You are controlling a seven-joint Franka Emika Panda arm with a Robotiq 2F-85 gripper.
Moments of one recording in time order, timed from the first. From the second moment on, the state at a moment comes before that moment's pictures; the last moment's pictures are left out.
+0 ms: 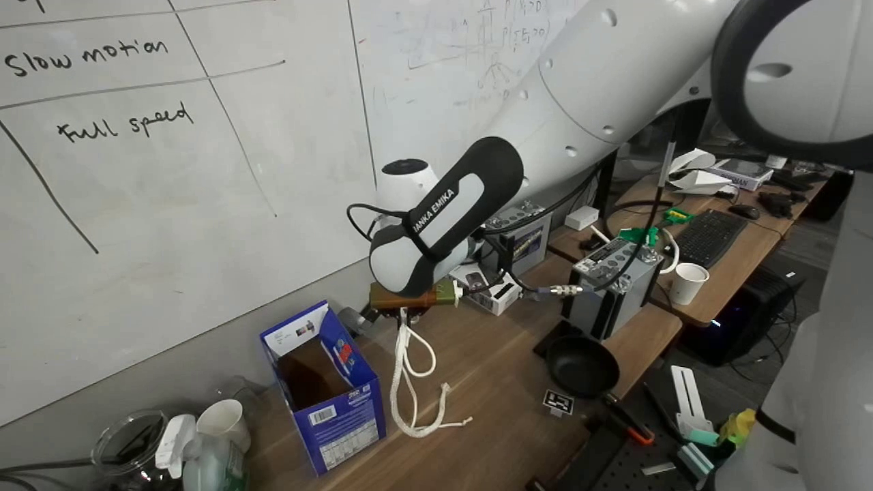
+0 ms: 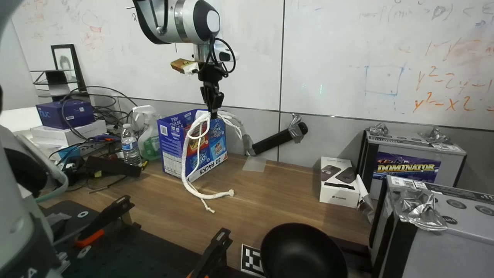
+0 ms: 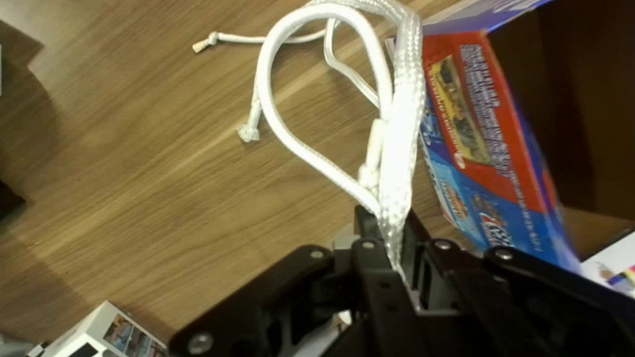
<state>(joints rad) 0.28 0.25 -0.03 -2.21 0.04 2.58 0.75</state>
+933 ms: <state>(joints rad) 0.38 0.28 0.14 -1.95 -0.17 2.46 0.84</state>
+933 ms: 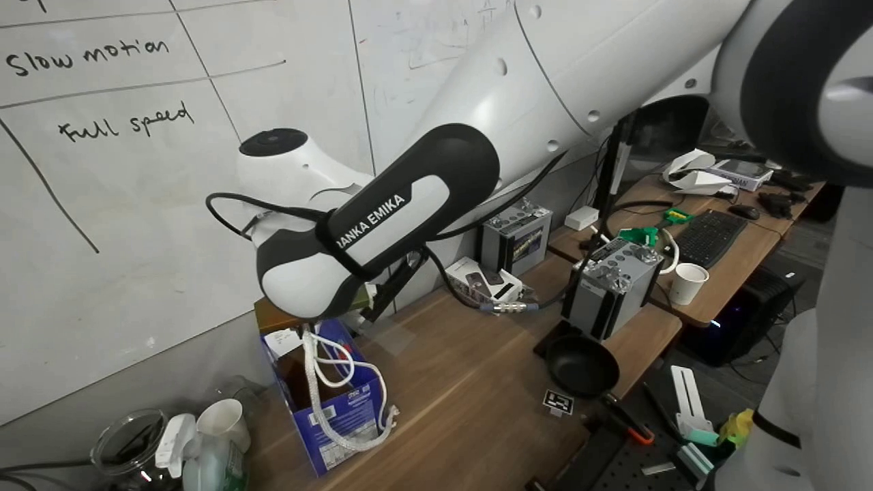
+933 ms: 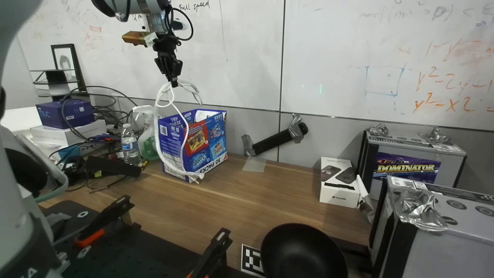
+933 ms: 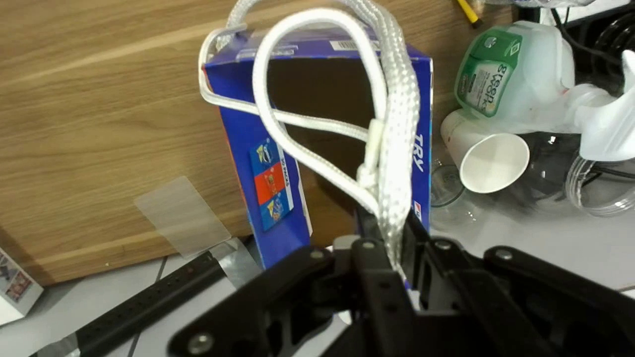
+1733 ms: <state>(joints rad) 0.35 0.52 0.08 -1.73 -0.17 2.51 0.70</state>
